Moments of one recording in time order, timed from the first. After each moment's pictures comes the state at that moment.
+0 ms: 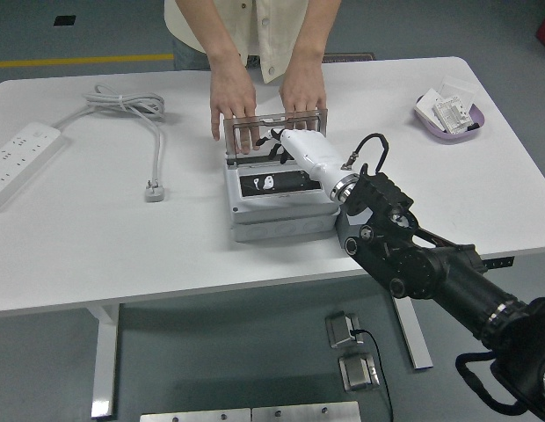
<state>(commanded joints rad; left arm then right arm) 0.02 0.13 -1.93 -0.18 1.88 -0.11 0.27 0.72 0.00 0.81 0.76 -1.98 -0.26 0.15</state>
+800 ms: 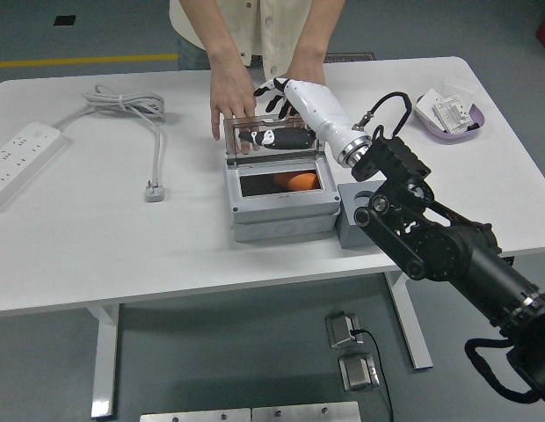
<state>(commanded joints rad) 0.02 0.12 -1.93 -0.18 1.88 -0.11 0.27 0.76 -0.08 0.93 0.98 -1.96 -0.19 0.07</state>
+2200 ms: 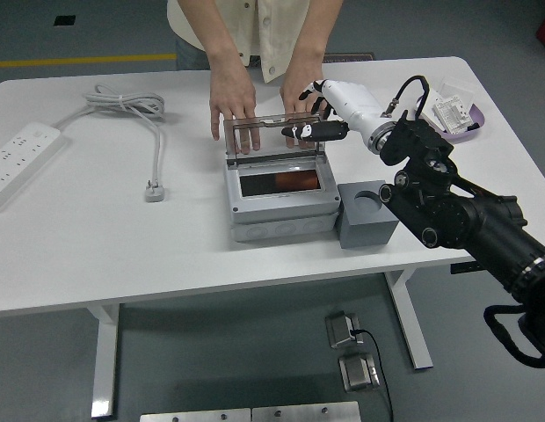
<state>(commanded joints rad) 0.01 0.13 -1.93 -0.18 1.91 -0.12 0.28 0.87 -0.12 0.79 0.72 -1.92 -0.16 0.07</state>
